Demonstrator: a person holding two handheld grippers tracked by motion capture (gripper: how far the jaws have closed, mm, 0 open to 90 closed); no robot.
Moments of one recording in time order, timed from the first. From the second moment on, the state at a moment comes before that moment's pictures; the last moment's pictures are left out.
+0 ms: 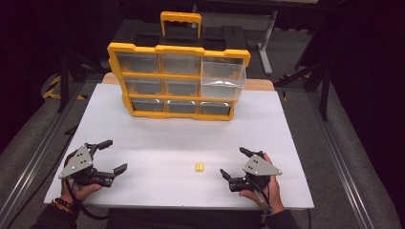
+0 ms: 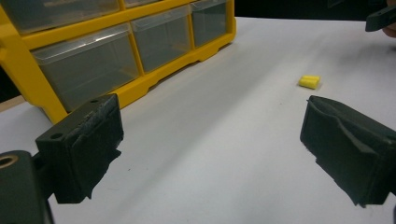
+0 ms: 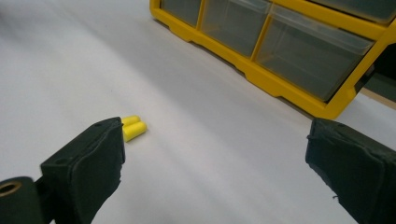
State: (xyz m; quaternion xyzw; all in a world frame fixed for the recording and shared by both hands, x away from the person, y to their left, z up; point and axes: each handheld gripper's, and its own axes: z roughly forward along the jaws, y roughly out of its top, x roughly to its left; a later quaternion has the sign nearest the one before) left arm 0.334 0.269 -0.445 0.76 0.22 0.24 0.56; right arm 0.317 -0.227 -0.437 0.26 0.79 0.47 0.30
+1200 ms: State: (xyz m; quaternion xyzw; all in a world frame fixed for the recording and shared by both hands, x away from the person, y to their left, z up) left arm 0.337 0.264 -0.453 0.79 0.21 0.21 0.54; right arm 0.396 -0.161 -0.458 0.11 0.92 0.37 0.09
